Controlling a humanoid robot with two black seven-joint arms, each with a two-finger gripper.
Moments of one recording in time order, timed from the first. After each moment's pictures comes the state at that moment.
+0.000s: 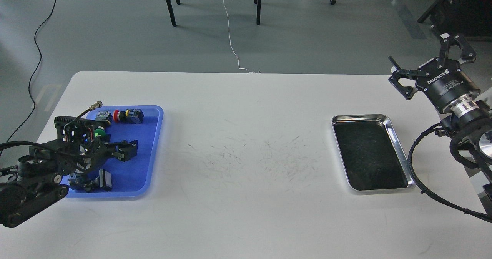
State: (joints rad) left arm -0.61 0.70 -0.33 -1.07 1.72 -0.10 0.03; right arm 0.41 -0.54 1.20 1.07 0.17 0.38 -0.07
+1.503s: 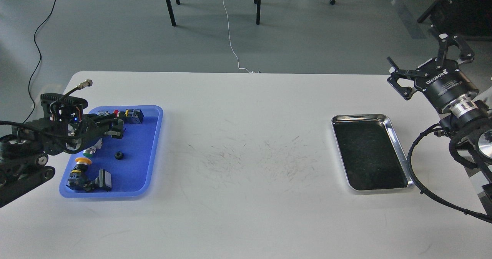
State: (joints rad) left arm -0.74 0.82 -0.32 -1.21 1.69 -0.11 0.04; right arm 0.41 -0.54 1.20 1.07 0.17 0.38 -0.07
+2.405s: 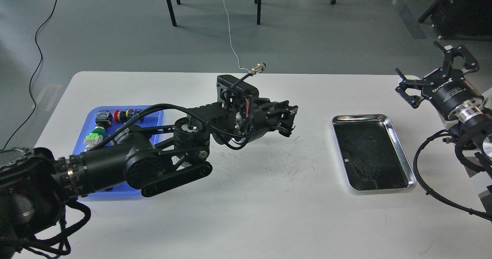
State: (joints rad) left arm -0.92 -0.02 -0.26 -1.12 1.77 -0.10 0.15; right arm 0.45 -0.55 1.12 0.94 0.17 0.38 -0.08
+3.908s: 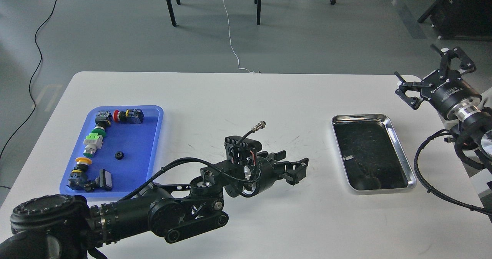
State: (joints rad) left arm -0.72 -0.04 -0.32 -1.10 1.58 0.09 0.13; right arm 0.51 -0.57 1.08 0.90 0.17 0.38 -0.08
